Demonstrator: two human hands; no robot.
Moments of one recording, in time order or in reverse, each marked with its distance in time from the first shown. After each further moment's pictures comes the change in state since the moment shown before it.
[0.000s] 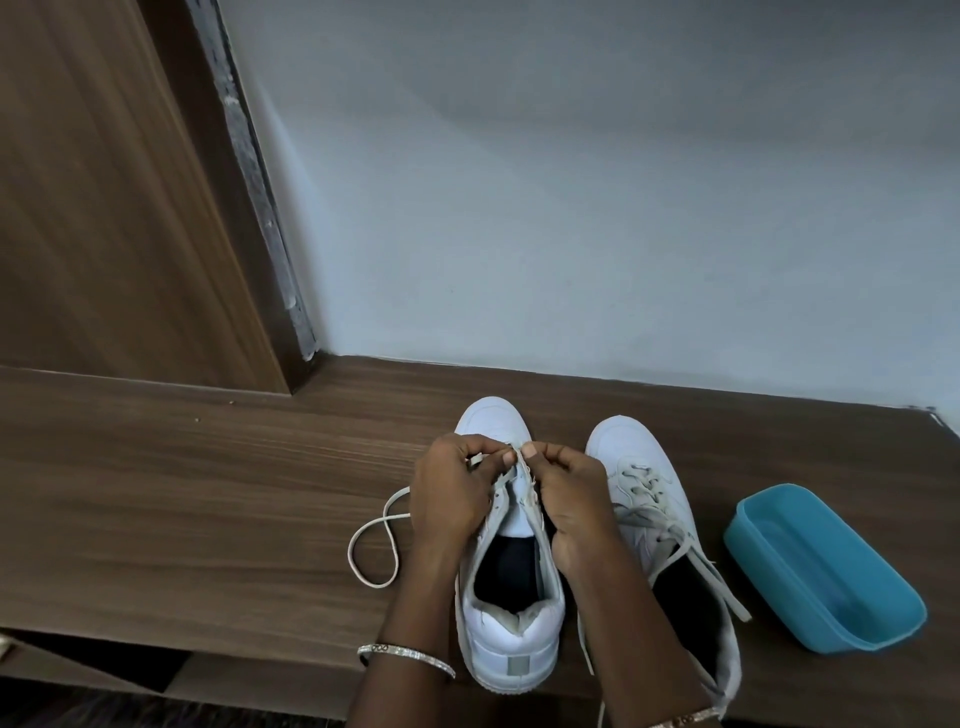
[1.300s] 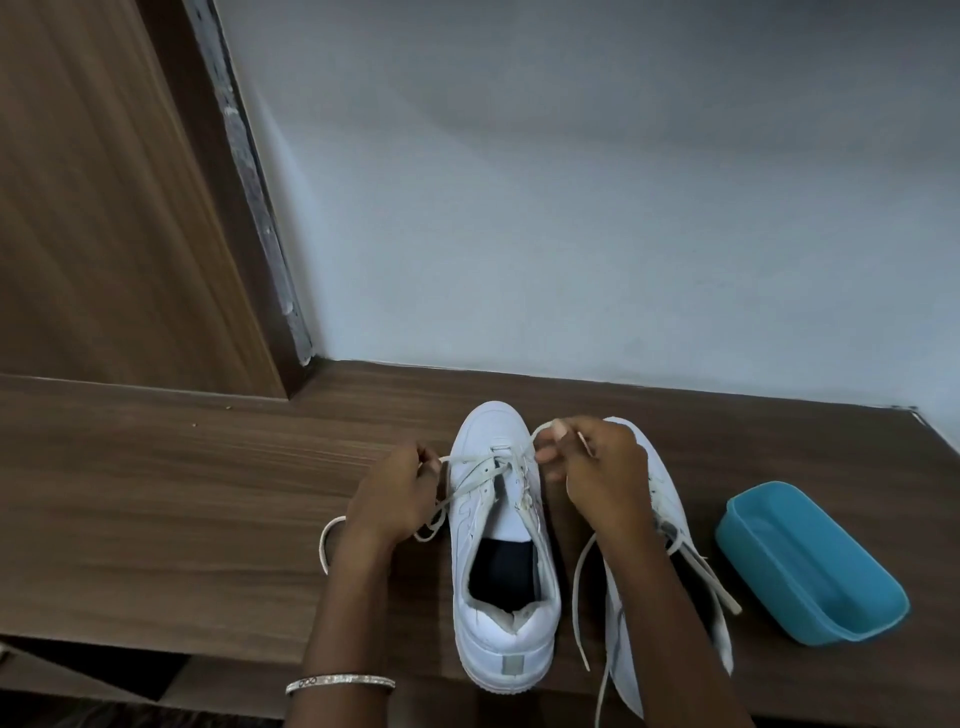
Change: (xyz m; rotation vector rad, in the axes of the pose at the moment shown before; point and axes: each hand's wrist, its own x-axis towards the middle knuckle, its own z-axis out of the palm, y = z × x) left_hand 0.007 -0.017 -0.055 0.277 -0.174 -0.145; right_hand -0.007 -0.035 -0.031 -0.575 -0.015 -0.473
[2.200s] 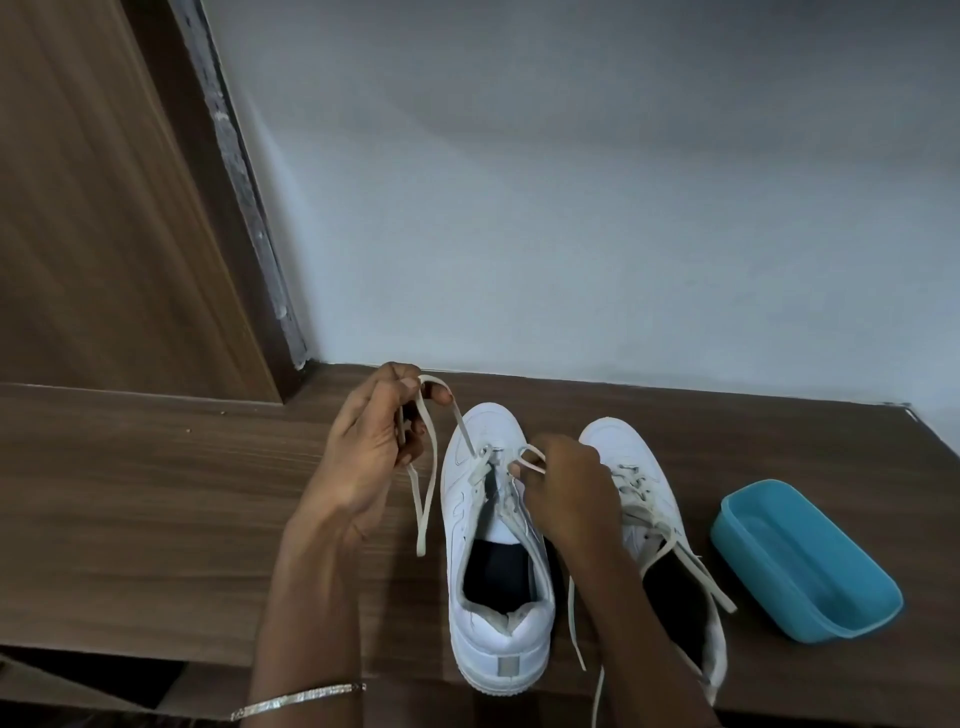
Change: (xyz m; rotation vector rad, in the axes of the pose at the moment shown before) left_hand -0.036 0.074 -0.052 -0.937 0.011 0.203; right_hand -0.008 0.001 0.019 -0.556 -0.083 -0.013
